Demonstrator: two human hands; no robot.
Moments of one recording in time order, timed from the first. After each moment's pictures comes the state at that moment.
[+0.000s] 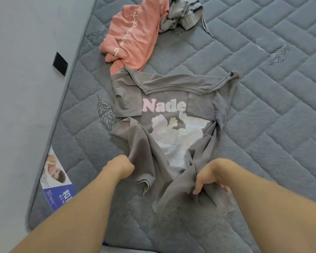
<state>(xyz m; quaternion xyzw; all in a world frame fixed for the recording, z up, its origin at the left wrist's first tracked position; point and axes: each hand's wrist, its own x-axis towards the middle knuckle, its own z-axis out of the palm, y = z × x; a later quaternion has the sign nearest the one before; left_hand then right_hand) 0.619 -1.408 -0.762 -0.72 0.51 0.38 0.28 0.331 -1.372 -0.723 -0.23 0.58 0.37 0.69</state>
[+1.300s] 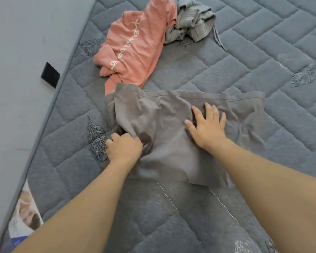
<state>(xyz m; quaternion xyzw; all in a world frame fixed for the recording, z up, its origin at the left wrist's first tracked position) 0.563 -1.548 -0.776 -0.81 0.53 0.25 0.03 0.320 -1.563 -0.795 -0.63 0.76 0.02 0.18</state>
